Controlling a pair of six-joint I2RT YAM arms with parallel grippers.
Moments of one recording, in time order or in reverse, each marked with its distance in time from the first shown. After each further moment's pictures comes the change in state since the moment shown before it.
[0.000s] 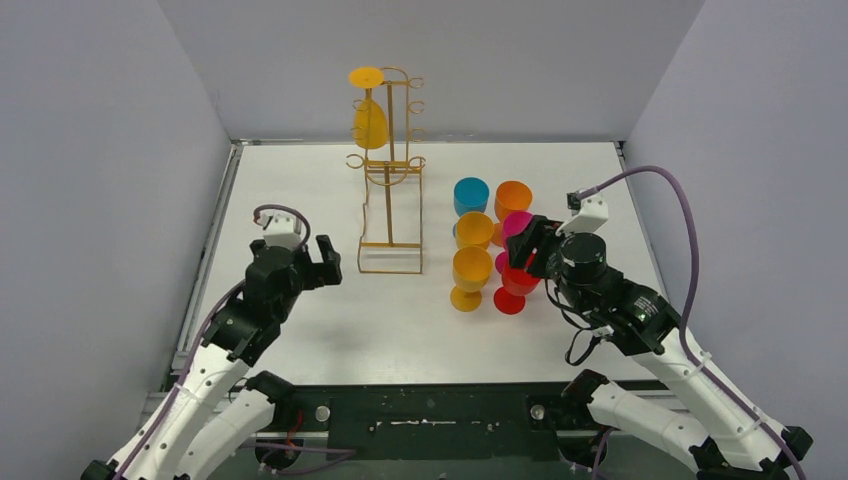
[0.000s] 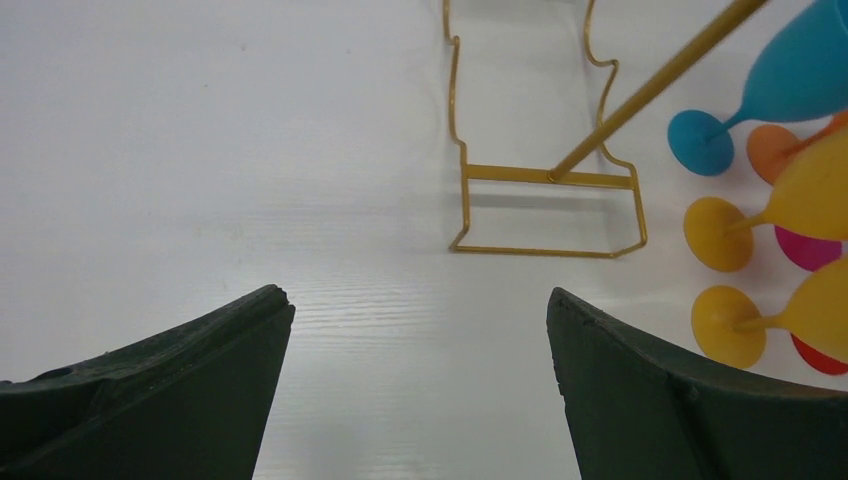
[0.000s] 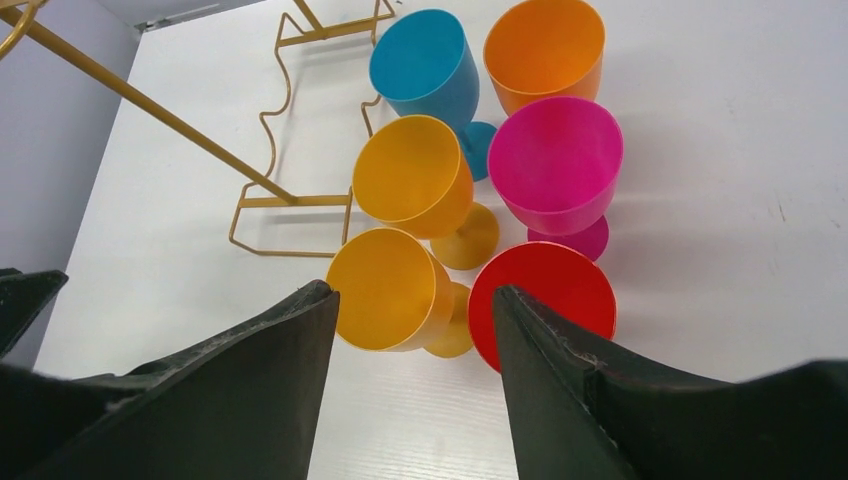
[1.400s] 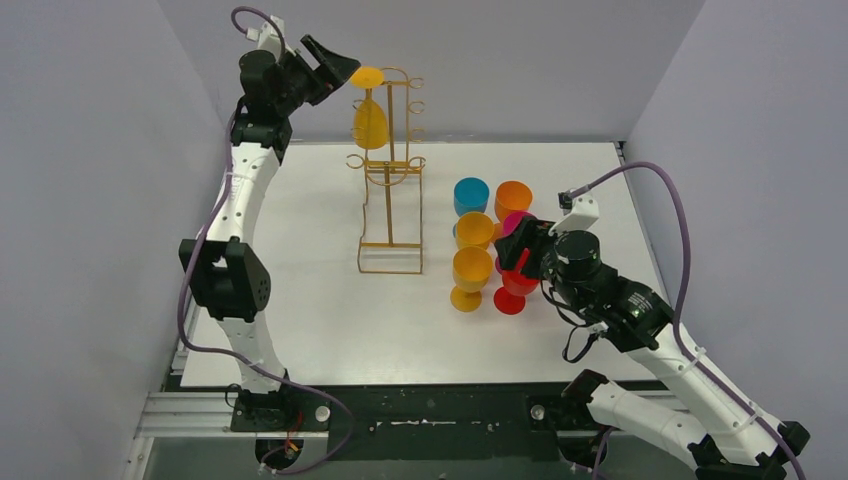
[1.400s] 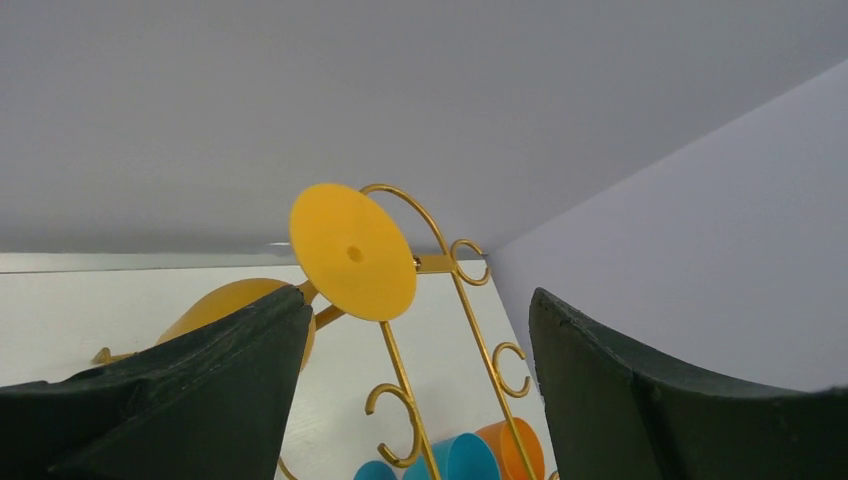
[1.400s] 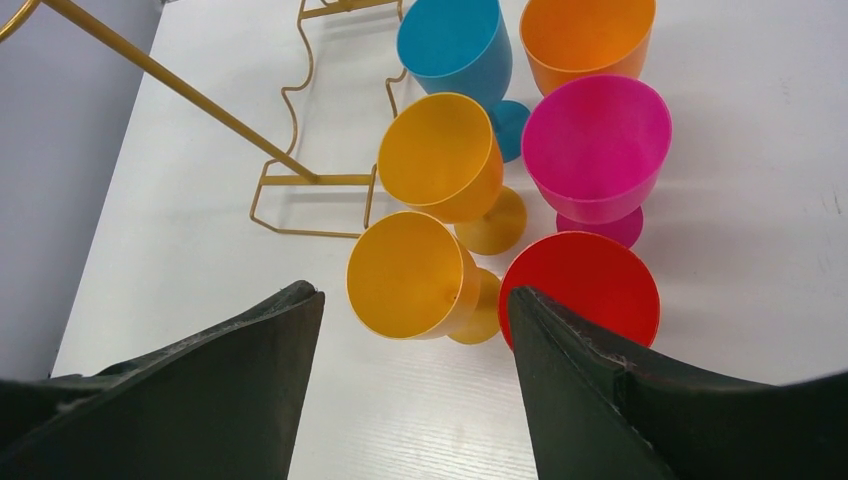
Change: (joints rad) left arm 0.426 1.240 1.278 0.400 0.768 -0.442; right arm 0.000 0.016 -0.002 0.005 -0.068 0.027
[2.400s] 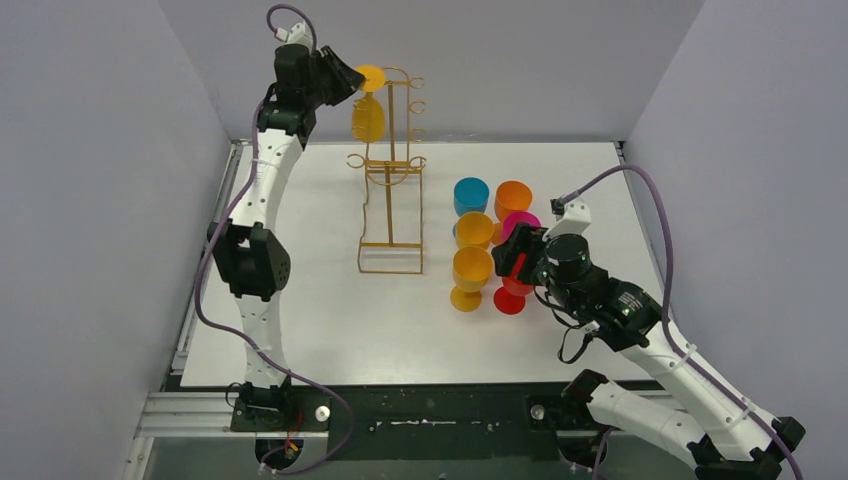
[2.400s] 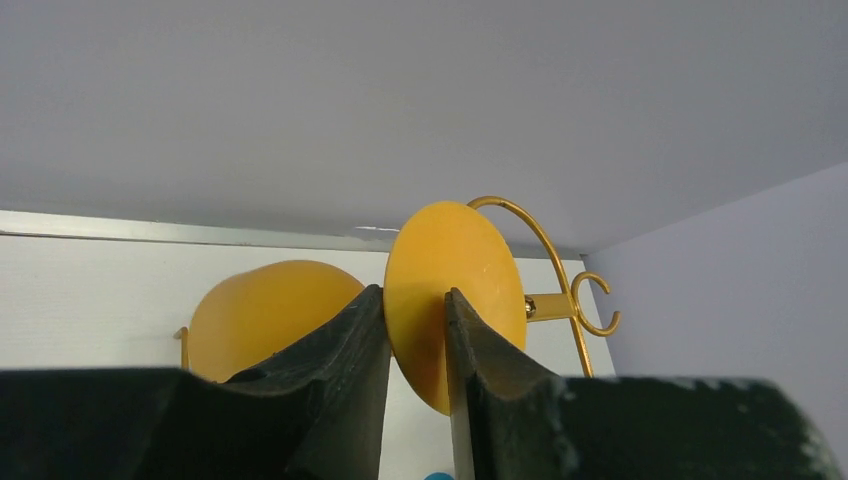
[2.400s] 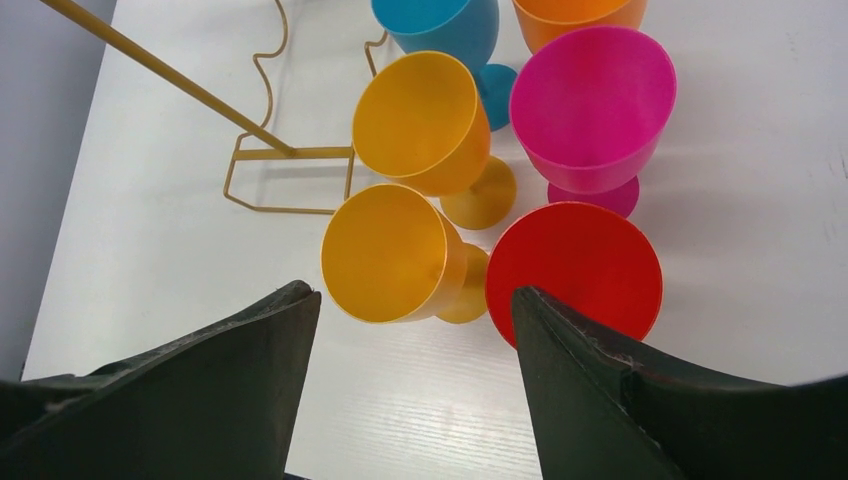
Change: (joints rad) left arm -0.072 0.237 0.336 -0.291 -0.201 0.137; right arm 0.000 0.009 -0.045 -0.006 -0.008 0.023
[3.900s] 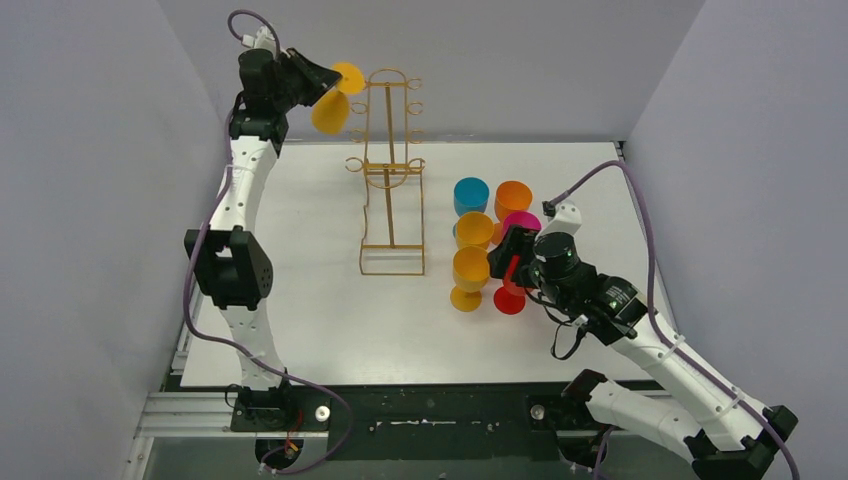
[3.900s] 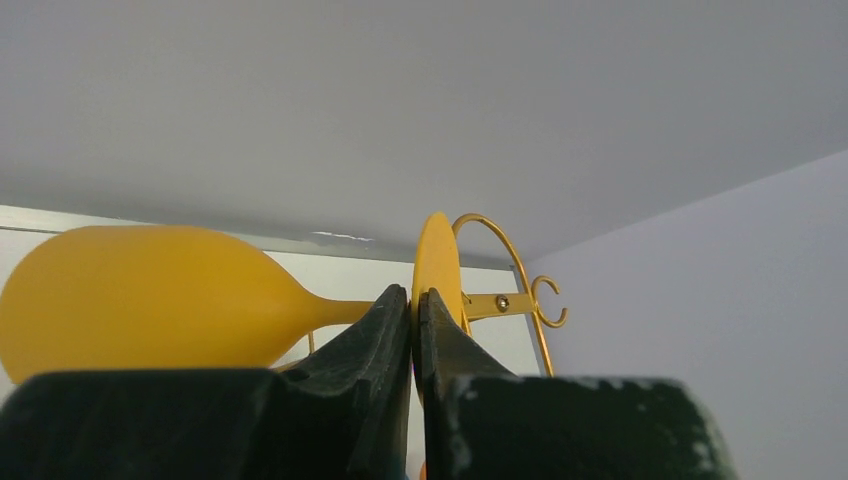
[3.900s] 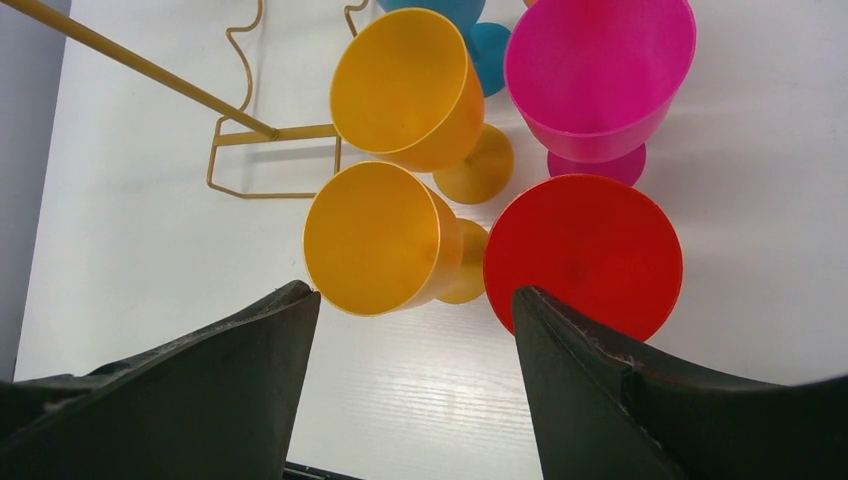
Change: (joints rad) left arm 0.108 -0.113 -0.199 0.164 0.152 -0.158; right arm 0.000 0.051 -0.025 -0.020 -0.011 0.055
